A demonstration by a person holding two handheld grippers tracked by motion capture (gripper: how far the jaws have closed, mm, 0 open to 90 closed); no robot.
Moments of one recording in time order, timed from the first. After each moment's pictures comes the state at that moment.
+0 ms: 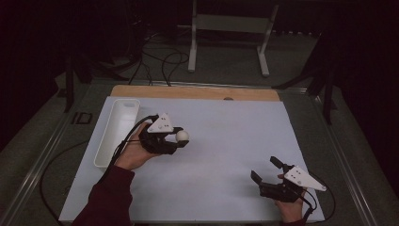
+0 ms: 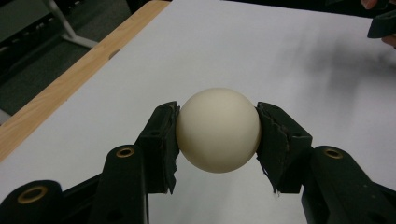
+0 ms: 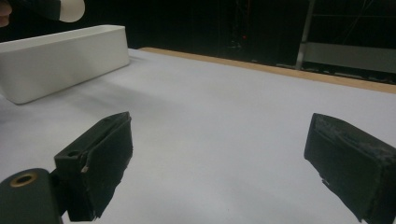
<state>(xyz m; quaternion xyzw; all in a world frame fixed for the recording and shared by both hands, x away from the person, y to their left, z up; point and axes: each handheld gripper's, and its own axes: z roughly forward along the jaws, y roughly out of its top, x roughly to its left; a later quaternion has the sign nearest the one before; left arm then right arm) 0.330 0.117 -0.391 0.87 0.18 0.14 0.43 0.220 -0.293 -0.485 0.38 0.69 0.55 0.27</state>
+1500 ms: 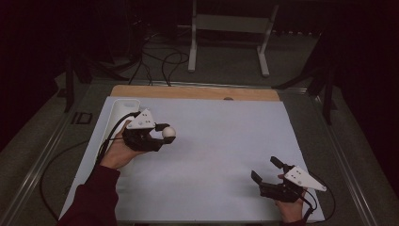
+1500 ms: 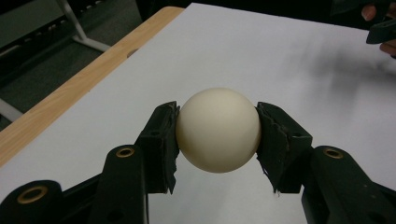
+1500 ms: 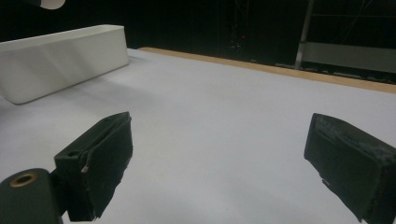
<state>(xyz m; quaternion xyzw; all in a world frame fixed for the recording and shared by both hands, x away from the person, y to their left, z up) 0.330 0.154 -0.384 0.86 0.20 0.14 0.46 0.220 -0.293 -0.485 0.38 0.69 0.55 0.27</state>
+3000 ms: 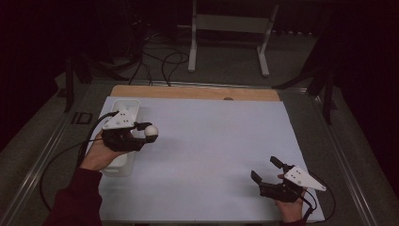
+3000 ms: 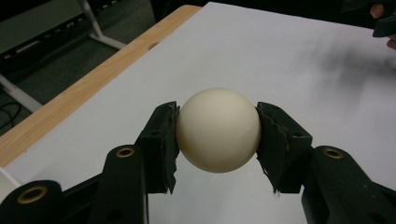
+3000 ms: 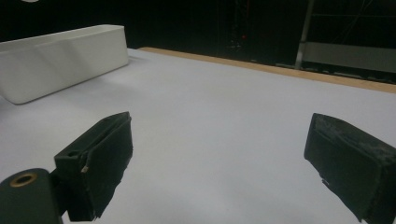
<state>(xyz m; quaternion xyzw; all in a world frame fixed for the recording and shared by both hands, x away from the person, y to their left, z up) 0.322 0.201 -0.377 0.85 0.22 0.15 0.45 0.221 -0.293 -0.486 0.38 0.69 0.55 0.27</state>
